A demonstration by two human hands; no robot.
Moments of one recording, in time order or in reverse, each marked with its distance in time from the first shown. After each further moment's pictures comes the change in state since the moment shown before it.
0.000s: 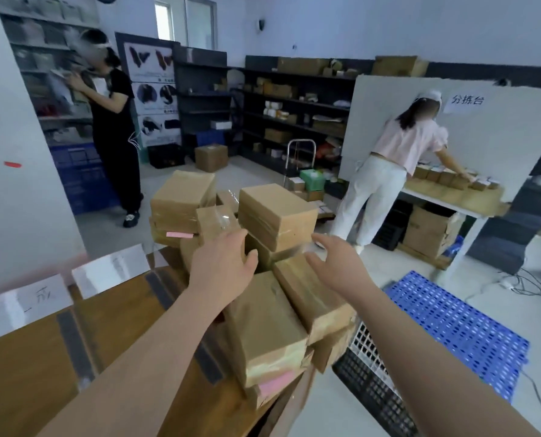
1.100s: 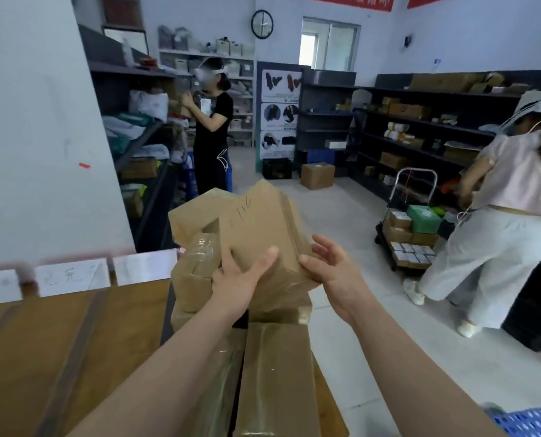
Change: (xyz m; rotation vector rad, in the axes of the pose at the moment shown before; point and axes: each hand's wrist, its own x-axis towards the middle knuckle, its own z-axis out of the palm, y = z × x) left_hand 0.130 0.097 0.105 -0.769 0.208 -0.839; right_hand 0.219 0.114 0.011 1.197 -0.553 -0.072
